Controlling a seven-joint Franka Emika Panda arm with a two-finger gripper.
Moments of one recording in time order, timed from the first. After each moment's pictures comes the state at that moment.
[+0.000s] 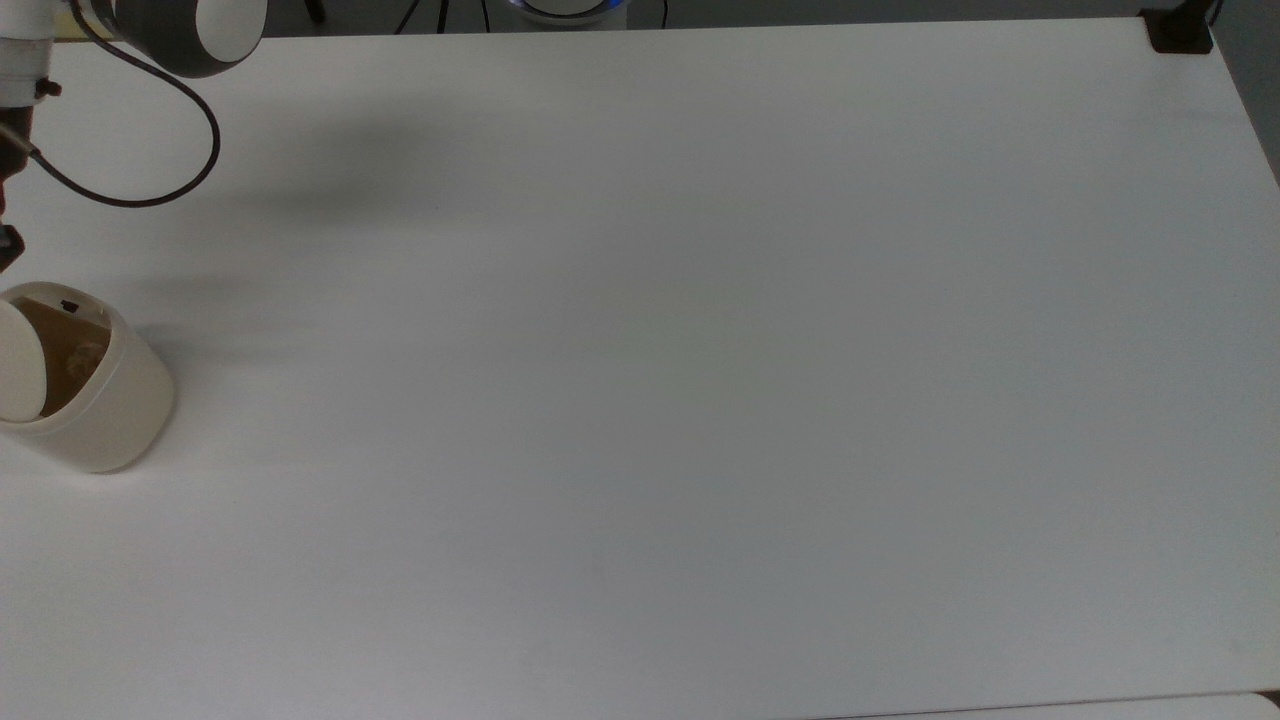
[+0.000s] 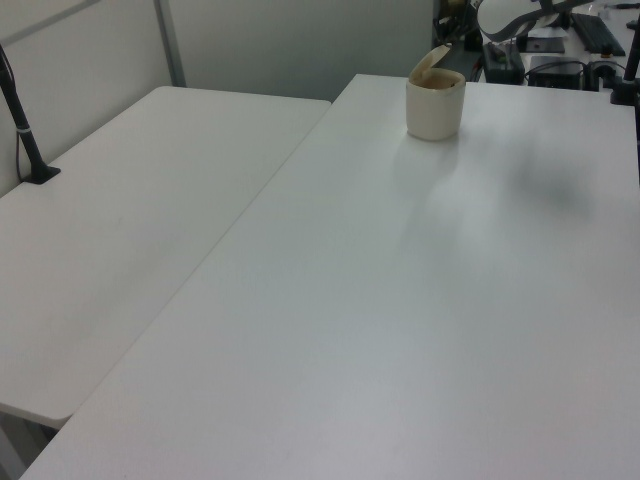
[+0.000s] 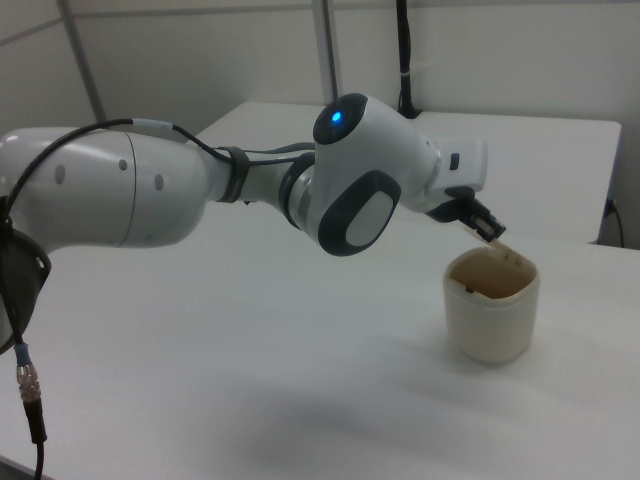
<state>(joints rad) -0.40 0.43 -0.11 -1.60 0.04 2.81 0.17</state>
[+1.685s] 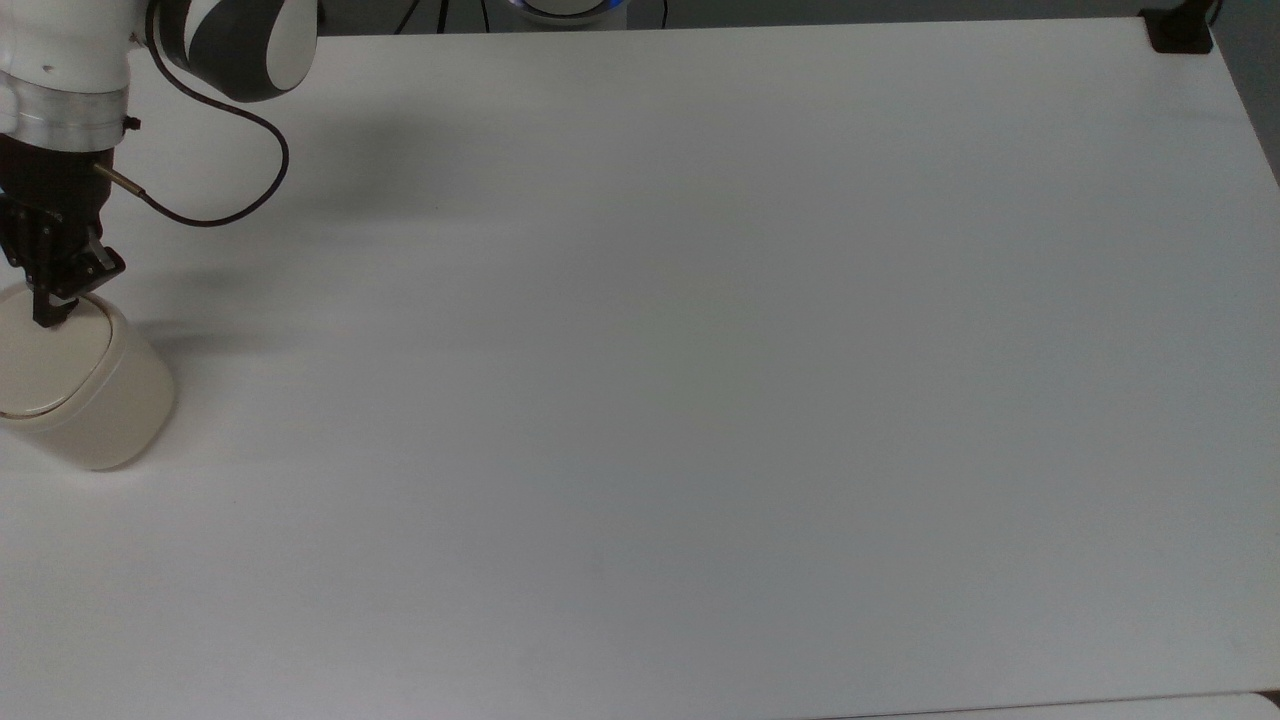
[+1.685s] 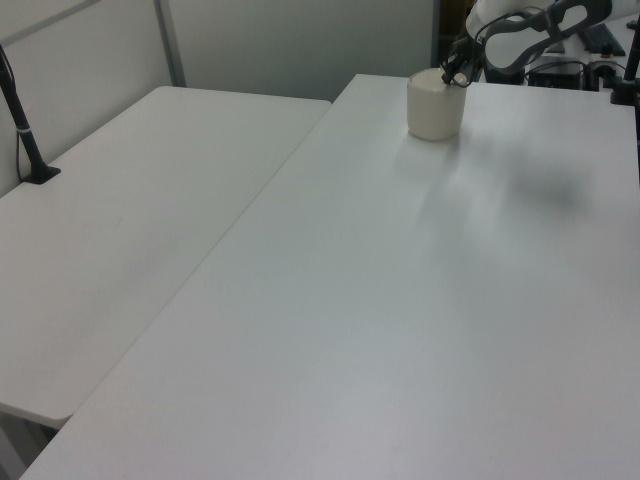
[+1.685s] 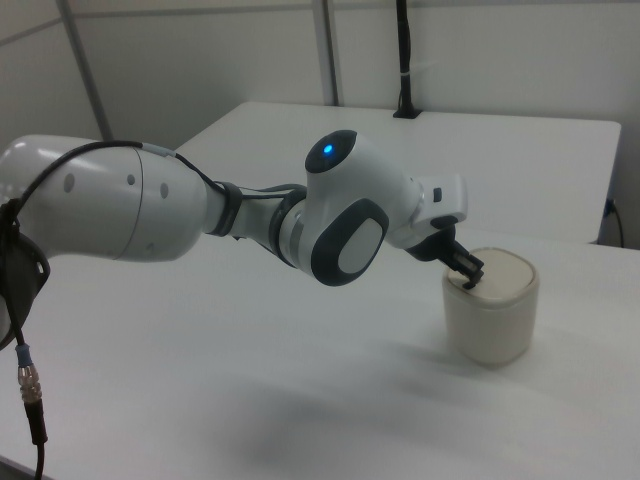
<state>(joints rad) -0.40 0.42 -0.09 -1.73 -0.12 2.81 0.14</state>
